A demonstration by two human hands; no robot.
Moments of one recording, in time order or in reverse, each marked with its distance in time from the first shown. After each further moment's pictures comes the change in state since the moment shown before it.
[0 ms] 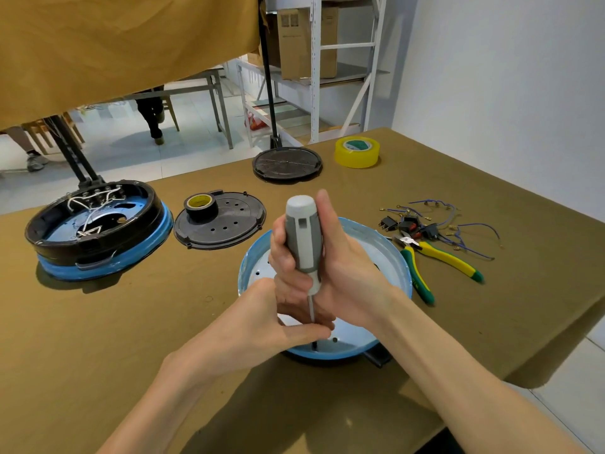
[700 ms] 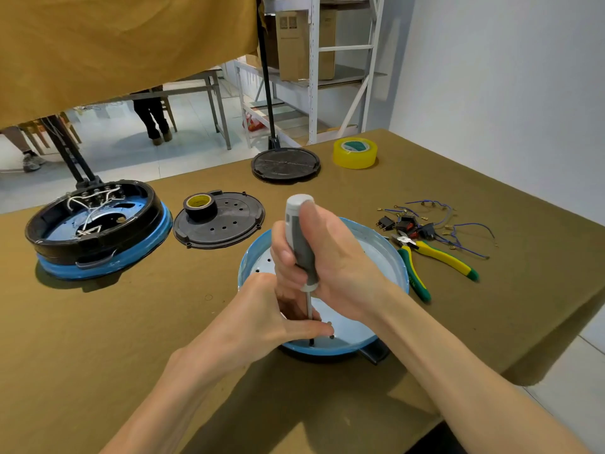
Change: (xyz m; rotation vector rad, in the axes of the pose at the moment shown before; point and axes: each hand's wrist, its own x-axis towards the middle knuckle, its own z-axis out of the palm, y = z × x) left_hand 0.002 -0.007 0.003 0.102 0.104 -0.002; right_hand -0.002 -0.004 0.009 -0.260 0.062 -0.090
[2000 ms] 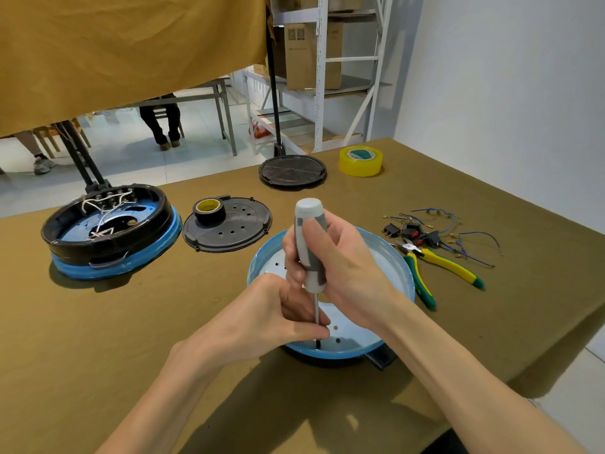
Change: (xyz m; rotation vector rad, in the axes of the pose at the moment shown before) left_hand -0.001 0.004 -0.012 -0.077 -0.121 -0.029; right_hand -0.004 0.004 0.000 -0.077 0.138 -0.051
